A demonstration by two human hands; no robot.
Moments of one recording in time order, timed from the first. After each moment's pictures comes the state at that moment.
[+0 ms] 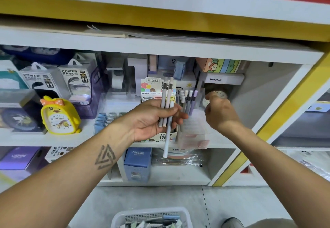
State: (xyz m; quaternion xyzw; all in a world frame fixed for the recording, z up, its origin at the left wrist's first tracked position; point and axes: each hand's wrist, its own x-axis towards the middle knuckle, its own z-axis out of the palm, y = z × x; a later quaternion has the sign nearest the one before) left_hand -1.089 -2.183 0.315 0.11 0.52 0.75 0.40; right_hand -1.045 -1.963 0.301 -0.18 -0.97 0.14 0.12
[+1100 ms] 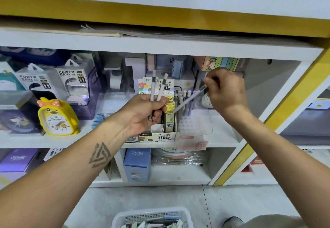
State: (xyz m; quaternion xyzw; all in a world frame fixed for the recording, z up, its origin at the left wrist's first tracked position) left_hand -1.104 -2.182 0.316 0.03 0.59 0.76 0.29; right_hand -1.045 -1.970 0.351 -0.07 -0.91 0.23 0.34
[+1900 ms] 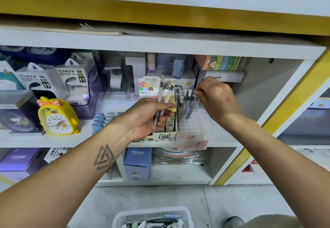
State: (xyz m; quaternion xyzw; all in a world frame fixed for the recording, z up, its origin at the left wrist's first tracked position) left_hand -1.099 -2.176 0.309 0.04 0.57 0.74 0.35; right_hand -1.049 -1.970 0.330 0.03 -0.95 0.12 0.27
